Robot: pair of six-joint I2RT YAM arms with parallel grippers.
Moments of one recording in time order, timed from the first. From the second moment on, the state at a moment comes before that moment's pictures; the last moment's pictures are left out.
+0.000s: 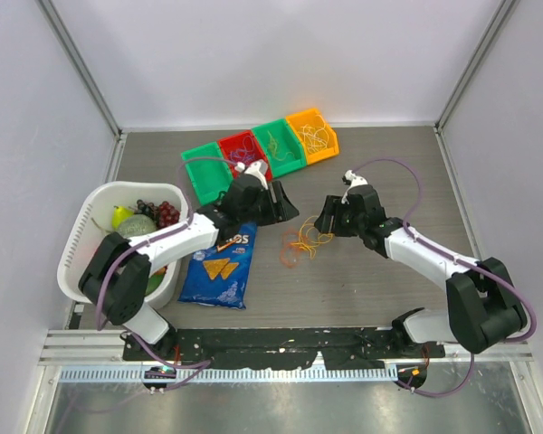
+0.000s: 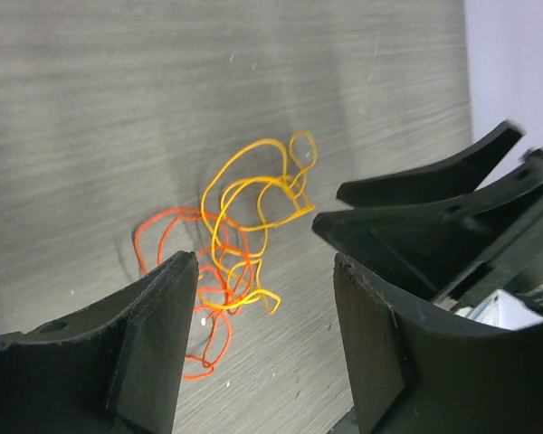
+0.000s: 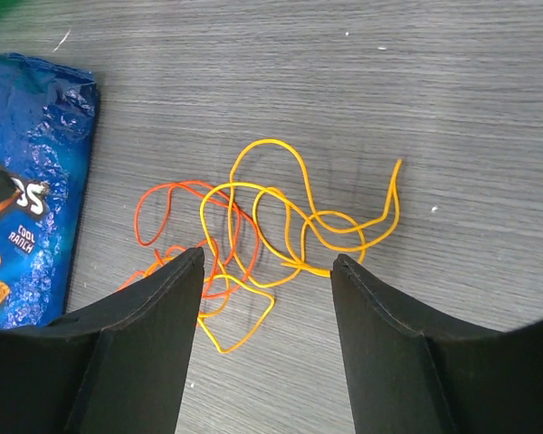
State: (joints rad) left arm -0.67 1.56 1.01 0.03 0.11 -0.77; right arm 0.43 1.33 0.71 -0.07 -0.08 0.48
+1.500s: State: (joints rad) left arm -0.72 1.16 0.97 0.13 -0.19 -0.36; right arm 0.29 1.49 0.63 0.00 0.11 0.63
